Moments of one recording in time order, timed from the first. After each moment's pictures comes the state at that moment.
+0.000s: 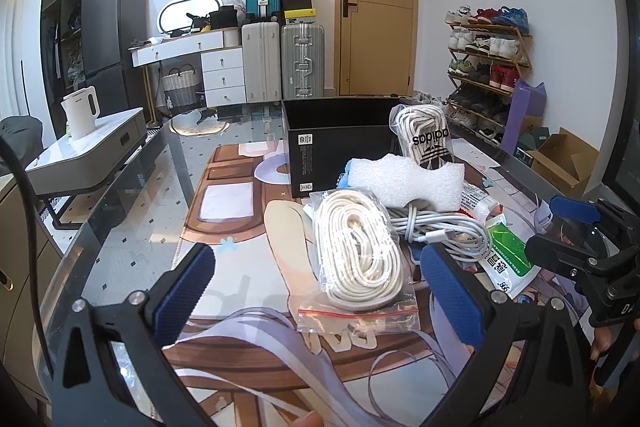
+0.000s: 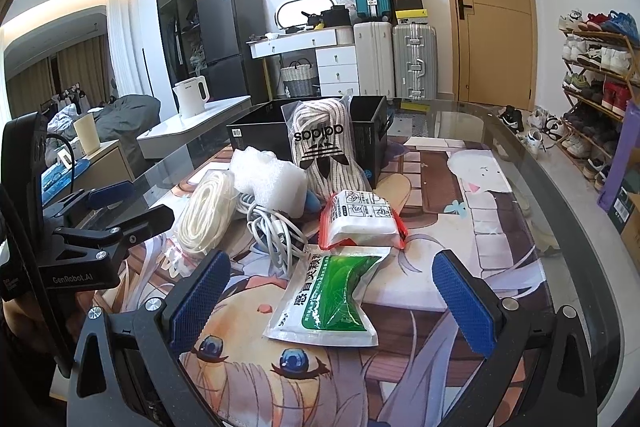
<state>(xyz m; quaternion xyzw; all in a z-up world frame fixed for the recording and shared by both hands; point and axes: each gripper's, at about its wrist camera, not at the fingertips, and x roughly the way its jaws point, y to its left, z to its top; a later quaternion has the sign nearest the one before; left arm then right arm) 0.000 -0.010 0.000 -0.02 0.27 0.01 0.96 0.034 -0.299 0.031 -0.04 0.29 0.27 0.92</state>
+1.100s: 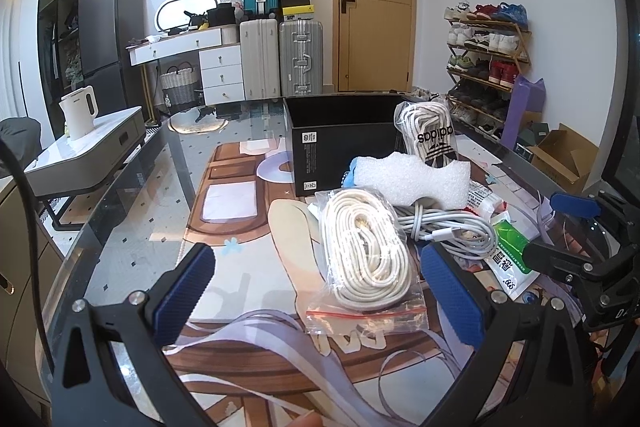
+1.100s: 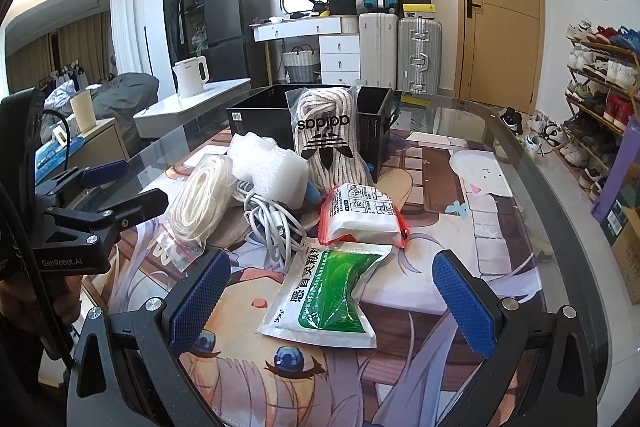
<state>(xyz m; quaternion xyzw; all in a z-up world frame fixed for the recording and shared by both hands) 0.005 -0.005 -0.001 -0.01 0.28 0.01 0.96 0.041 -0.291 0.028 -0.08 0.31 0.27 0.91</state>
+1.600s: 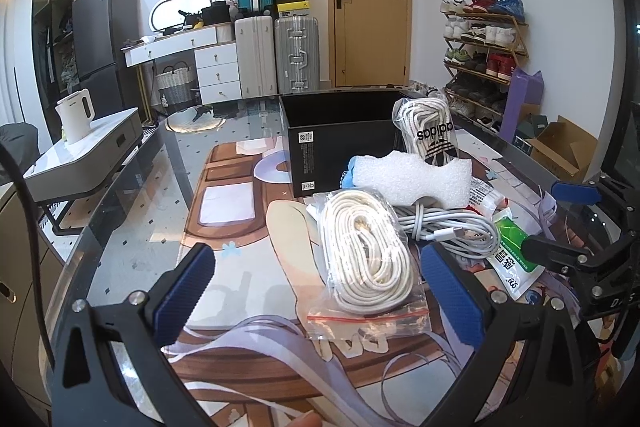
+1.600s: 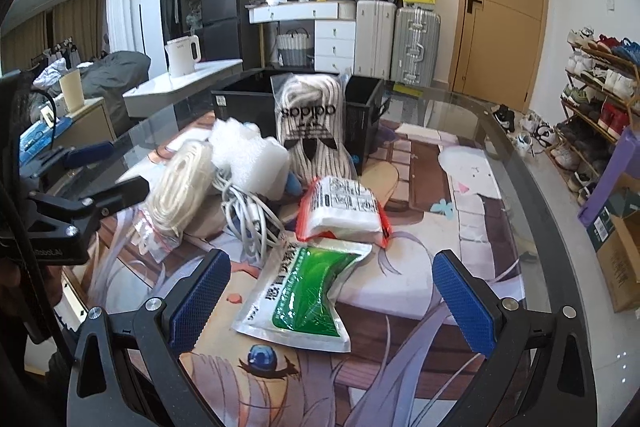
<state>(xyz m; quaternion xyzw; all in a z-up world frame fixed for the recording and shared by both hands) 0.011 -0.004 0.000 0.00 0.28 0.00 0.96 0.054 -0.285 0.029 -0.12 0.33 0.25 0.90</state>
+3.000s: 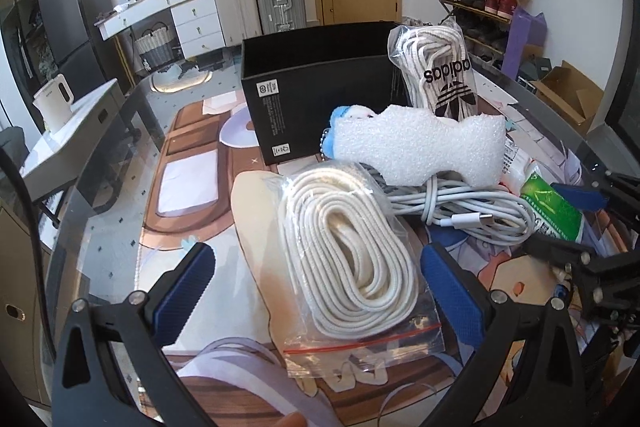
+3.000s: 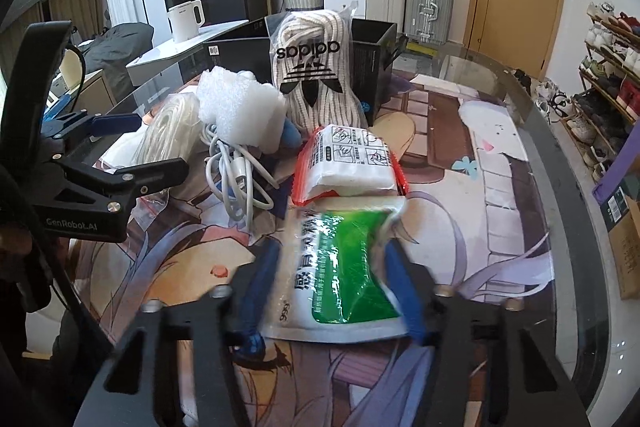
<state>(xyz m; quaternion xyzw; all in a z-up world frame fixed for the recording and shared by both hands) 0.068 -0.018 -0.018 0.03 0.40 -0.01 0.92 0.080 -0.279 -0.001 -0.12 0.40 0.26 0.87</state>
